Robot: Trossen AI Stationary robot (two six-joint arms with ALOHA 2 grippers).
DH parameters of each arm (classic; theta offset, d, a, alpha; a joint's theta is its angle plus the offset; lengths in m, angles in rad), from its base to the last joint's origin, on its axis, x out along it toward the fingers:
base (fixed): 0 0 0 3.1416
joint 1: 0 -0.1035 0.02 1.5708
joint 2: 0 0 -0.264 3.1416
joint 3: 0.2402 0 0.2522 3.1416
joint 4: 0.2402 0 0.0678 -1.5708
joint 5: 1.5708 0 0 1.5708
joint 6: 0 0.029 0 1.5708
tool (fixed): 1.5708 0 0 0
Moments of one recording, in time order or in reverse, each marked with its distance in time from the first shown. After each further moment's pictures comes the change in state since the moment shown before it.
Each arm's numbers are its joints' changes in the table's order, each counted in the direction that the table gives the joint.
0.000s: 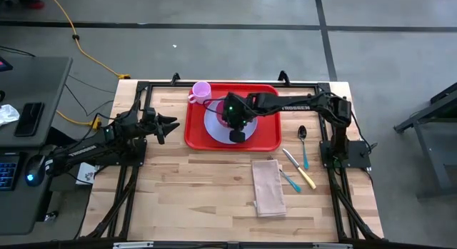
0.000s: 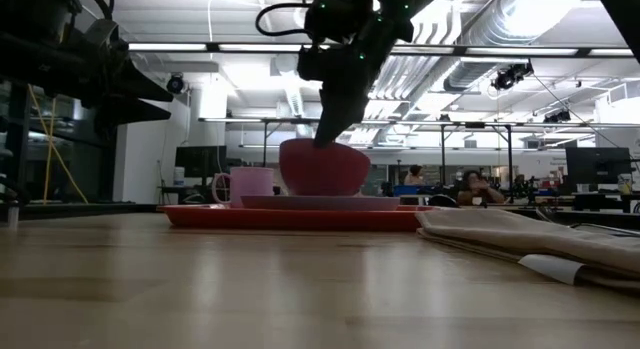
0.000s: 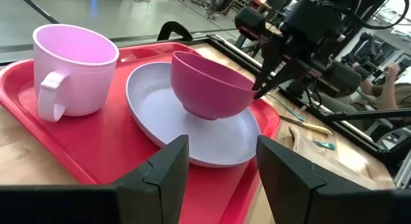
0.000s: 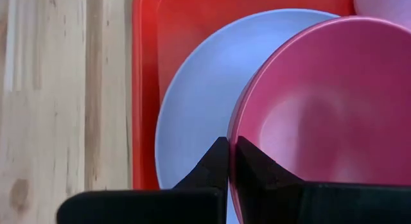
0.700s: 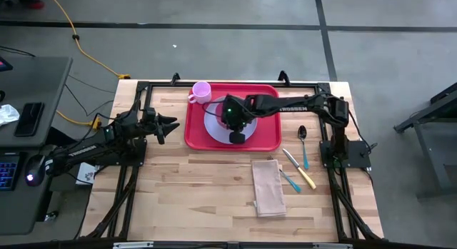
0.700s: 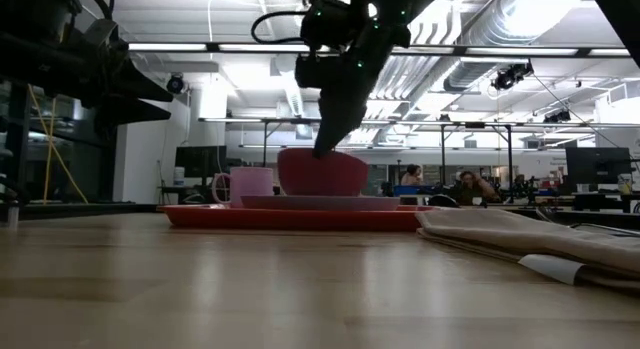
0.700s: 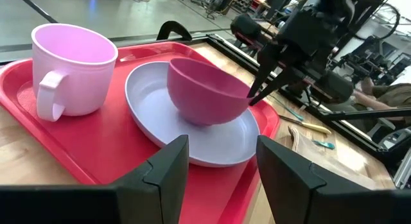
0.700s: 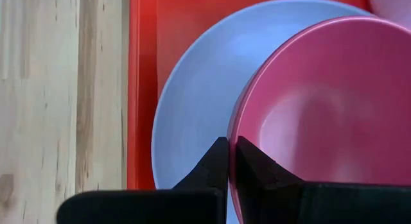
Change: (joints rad) left arm 0.000 0.000 0.000 0.000 0.003 0.000; right arm -0.006 0.025 0.000 -0.002 0.006 -0.027
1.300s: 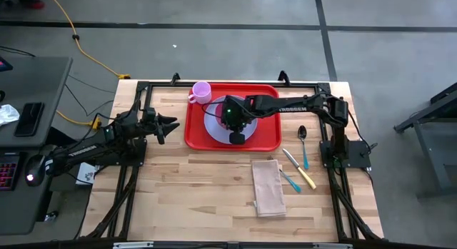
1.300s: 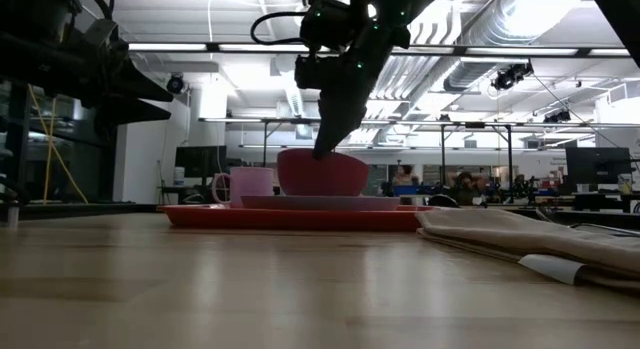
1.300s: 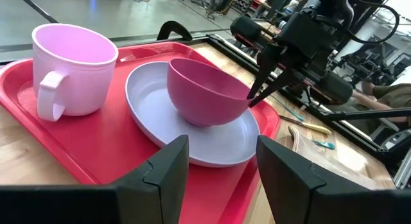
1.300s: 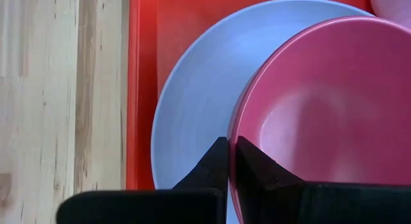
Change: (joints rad) left arm 0.000 0.000 0.000 0.000 0.000 0.000; right arm -0.002 0.006 0.000 -0.001 0.003 -0.007
